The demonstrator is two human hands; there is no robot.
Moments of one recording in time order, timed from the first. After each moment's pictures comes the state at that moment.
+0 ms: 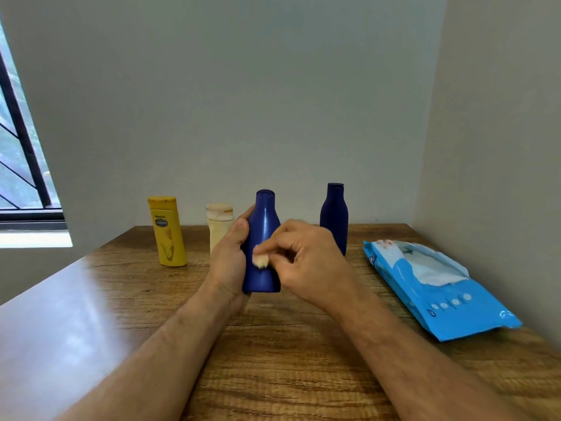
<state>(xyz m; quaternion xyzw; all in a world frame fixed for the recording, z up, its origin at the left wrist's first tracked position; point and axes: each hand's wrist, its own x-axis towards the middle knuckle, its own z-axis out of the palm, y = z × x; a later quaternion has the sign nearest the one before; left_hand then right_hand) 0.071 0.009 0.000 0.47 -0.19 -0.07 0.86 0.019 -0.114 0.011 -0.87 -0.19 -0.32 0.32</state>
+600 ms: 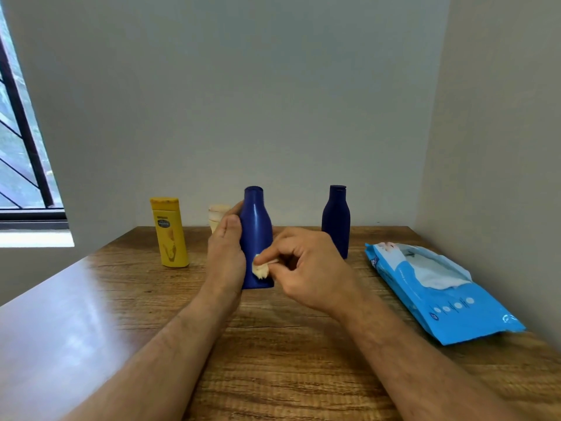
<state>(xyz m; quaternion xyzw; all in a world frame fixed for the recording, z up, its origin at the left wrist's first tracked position) 0.081 0.013 0.000 0.56 -0.18 0.09 0.80 0.018 -0.113 0.011 -0.88 -0.20 -0.29 0.32</state>
